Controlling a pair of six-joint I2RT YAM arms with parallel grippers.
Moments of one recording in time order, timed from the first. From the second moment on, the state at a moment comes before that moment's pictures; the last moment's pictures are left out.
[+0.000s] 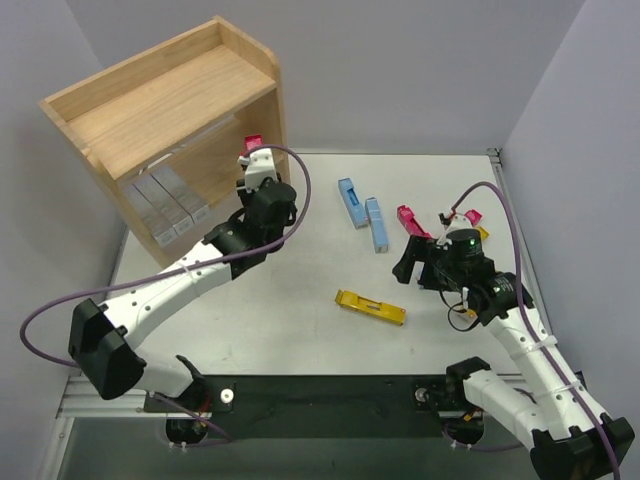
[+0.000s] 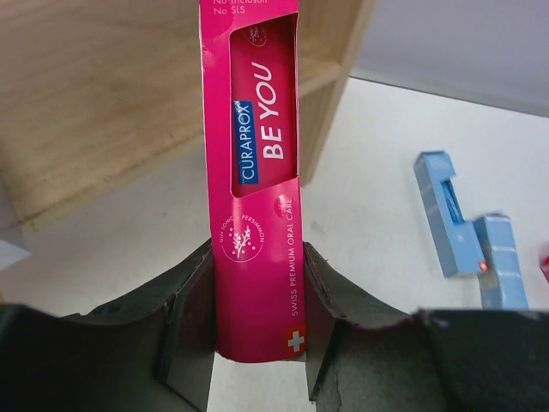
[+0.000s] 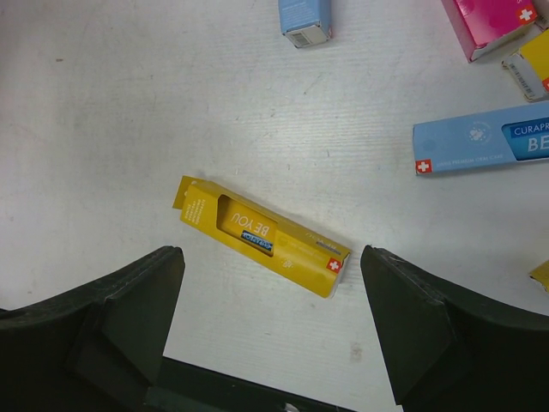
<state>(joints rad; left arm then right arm) -0.80 1.37 1.21 -0.27 -0.89 -0.44 0.33 0.85 0.79 -0.69 -0.04 0.44</state>
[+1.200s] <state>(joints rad) -0.52 1.75 1.46 -0.02 -0.93 -0.32 0.31 0.79 0.79 -0.74 -0.04 0.39</state>
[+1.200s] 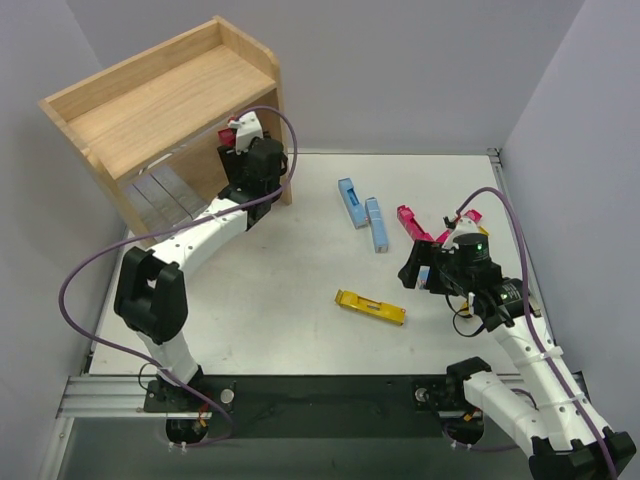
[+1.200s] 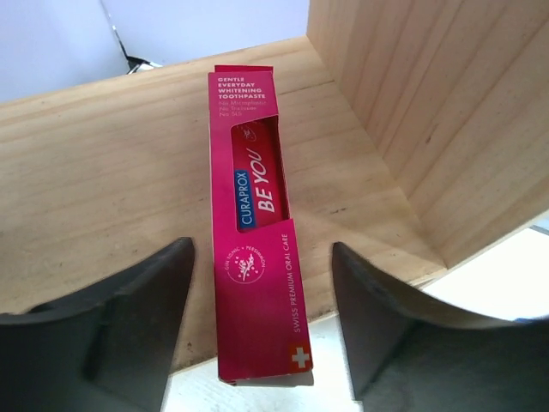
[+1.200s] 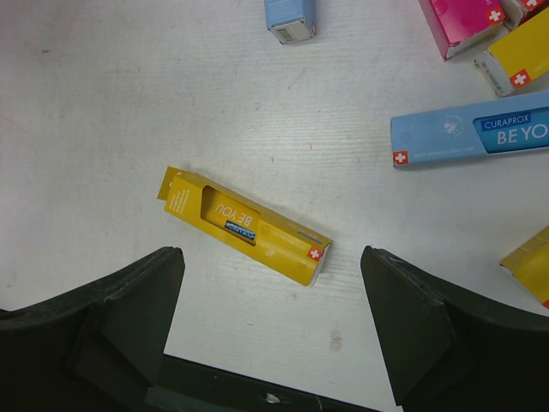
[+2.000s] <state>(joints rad) -0.44 1.32 1.15 0.01 -0.38 -0.27 0.30 0.80 0.79 -0.74 -0.04 0.39</state>
